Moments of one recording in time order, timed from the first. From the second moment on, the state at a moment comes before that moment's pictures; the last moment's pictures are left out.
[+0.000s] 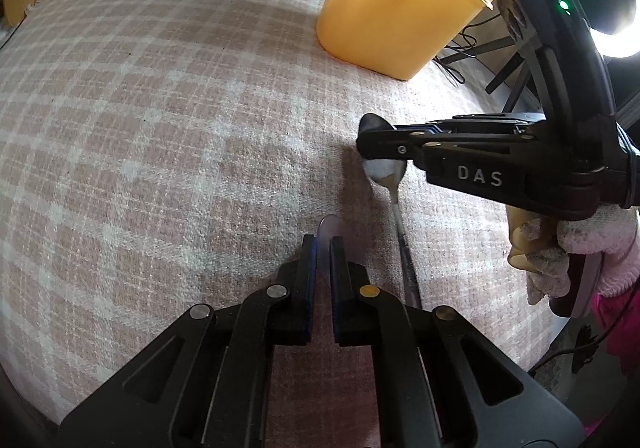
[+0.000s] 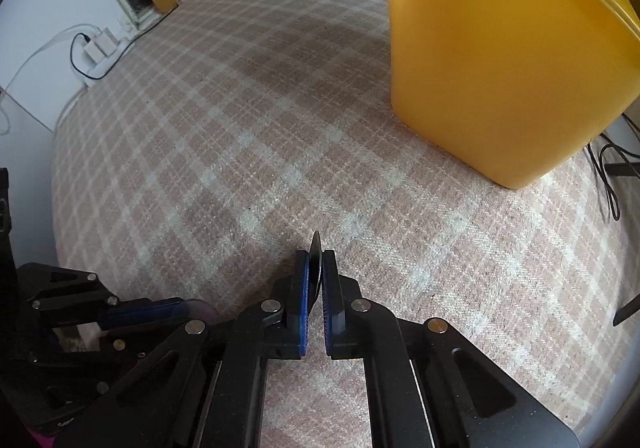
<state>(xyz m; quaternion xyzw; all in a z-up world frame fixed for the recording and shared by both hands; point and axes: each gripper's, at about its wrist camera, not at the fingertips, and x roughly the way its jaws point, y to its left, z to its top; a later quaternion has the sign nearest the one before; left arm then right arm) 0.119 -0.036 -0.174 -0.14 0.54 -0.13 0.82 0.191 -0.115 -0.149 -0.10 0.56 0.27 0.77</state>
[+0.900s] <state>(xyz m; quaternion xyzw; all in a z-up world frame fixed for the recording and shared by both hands) 0.105 -0.012 -0.104 -0.10 0.46 -0.11 0.88 0.168 -0.164 -0.091 -0.02 0.50 0.25 0.83</state>
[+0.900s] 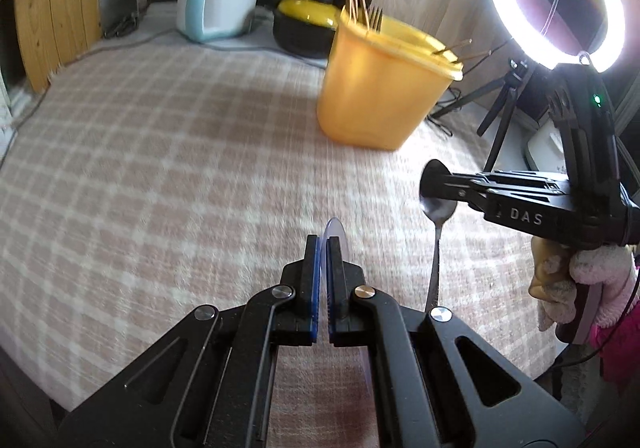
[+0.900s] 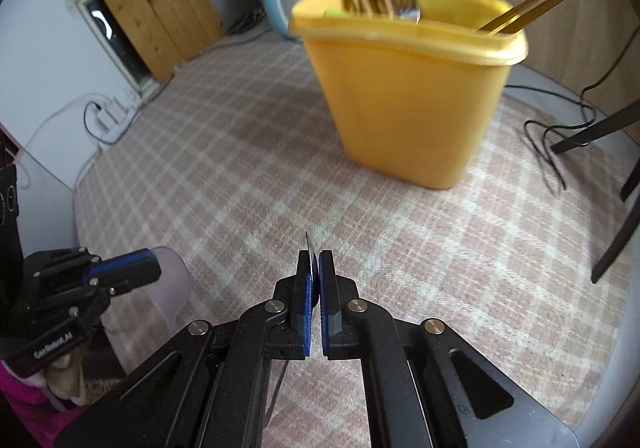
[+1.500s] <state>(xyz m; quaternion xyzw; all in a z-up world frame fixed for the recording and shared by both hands) 0.133 -0.002 -0.050 -0.10 0.38 -0.13 0.91 0.151 -0.182 -0.031 -0.01 0.42 0.21 0.88</state>
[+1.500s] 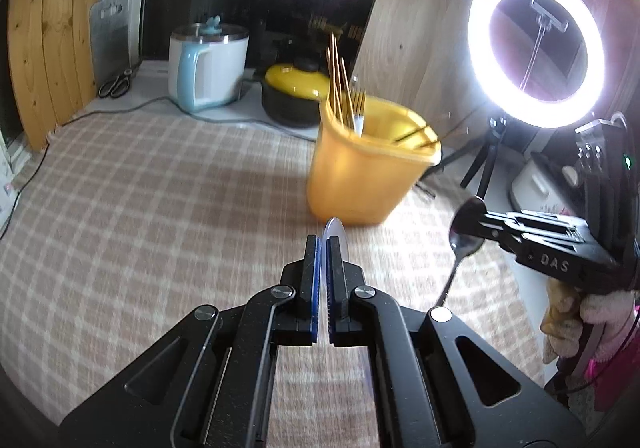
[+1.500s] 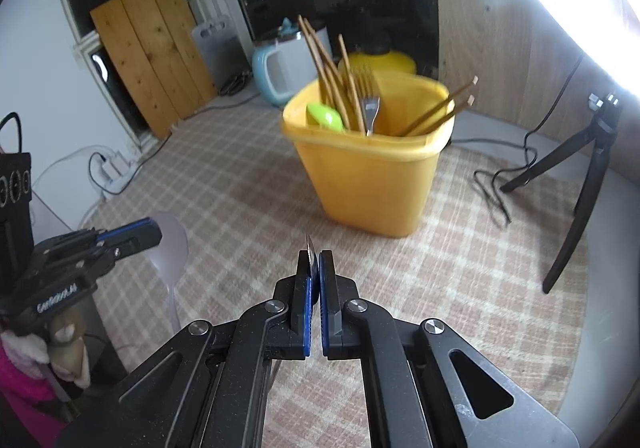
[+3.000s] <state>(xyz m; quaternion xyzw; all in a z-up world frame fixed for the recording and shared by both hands) 0.288 -0.026 0.038 -0.06 0.21 -0.12 0.97 0.225 -0.199 0.078 0.01 0.25 0.09 0.96</state>
